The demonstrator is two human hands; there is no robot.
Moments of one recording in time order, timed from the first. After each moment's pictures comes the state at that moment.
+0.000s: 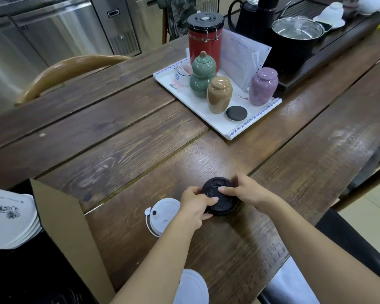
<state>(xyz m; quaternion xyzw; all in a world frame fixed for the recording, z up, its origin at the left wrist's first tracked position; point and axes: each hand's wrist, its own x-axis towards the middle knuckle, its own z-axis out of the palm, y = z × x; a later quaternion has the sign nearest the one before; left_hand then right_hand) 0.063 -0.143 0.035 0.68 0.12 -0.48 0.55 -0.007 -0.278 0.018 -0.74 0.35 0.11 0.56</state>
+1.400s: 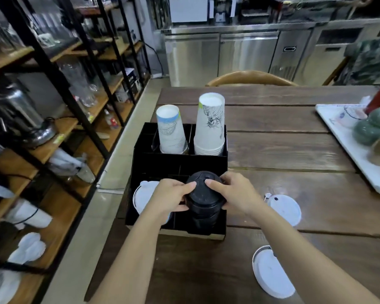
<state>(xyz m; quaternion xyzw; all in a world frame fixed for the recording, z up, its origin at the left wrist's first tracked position) 0.020 0.191 0.137 0.72 0.19 -0.18 0.64 0.044 0.026 0.116 -0.84 0.02 0.16 0.51</state>
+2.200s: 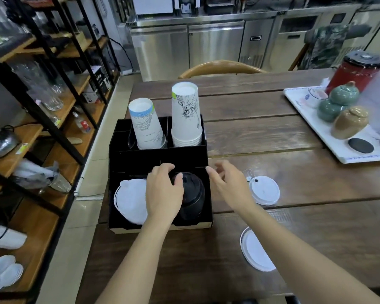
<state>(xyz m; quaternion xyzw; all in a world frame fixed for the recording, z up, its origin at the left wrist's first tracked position) 0.014 0.165 0.115 0.92 0.08 0.08 0.38 0.027 0.011 0.087 -0.90 0.05 -0.03 0.43</state>
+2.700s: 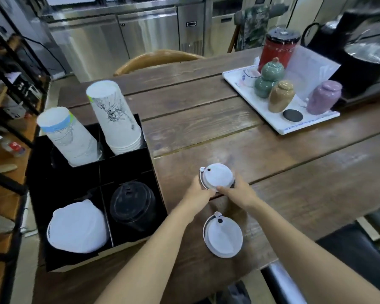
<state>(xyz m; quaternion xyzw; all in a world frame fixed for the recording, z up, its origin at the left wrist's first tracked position) 0.019 0.018 0.073 0.78 -0.05 -0.33 0.52 -0.015 -0.108 0.041 -0.82 0.28 0.08 0.49</state>
